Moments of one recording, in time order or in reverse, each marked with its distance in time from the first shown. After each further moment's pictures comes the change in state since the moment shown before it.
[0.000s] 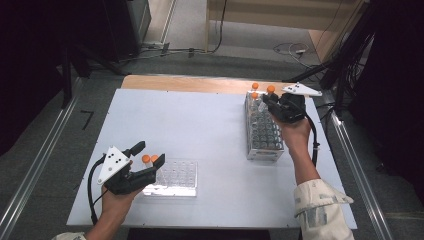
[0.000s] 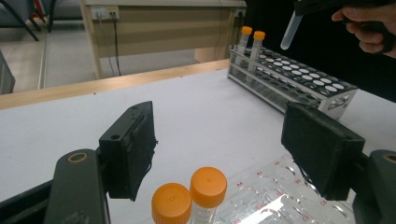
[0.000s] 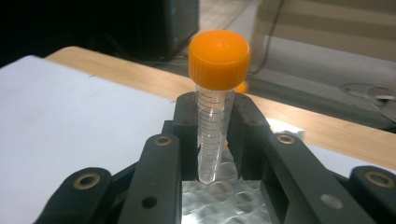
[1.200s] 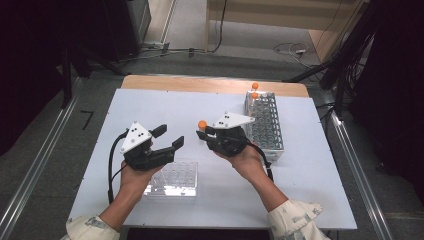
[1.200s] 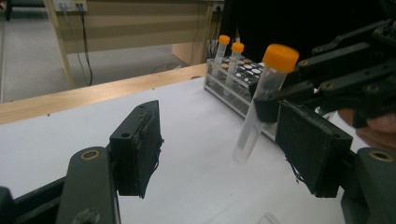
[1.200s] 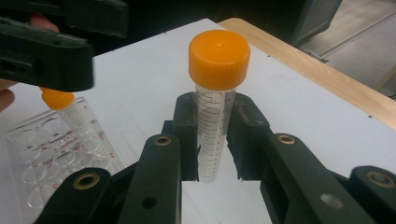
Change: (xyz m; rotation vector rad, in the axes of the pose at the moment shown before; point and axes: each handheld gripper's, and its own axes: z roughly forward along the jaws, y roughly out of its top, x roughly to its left) left arm -0.009 0.040 0.055 0.039 -0.104 -0.013; right arm 0.160 -0.019 -0.001 0.074 0.411 -0.250
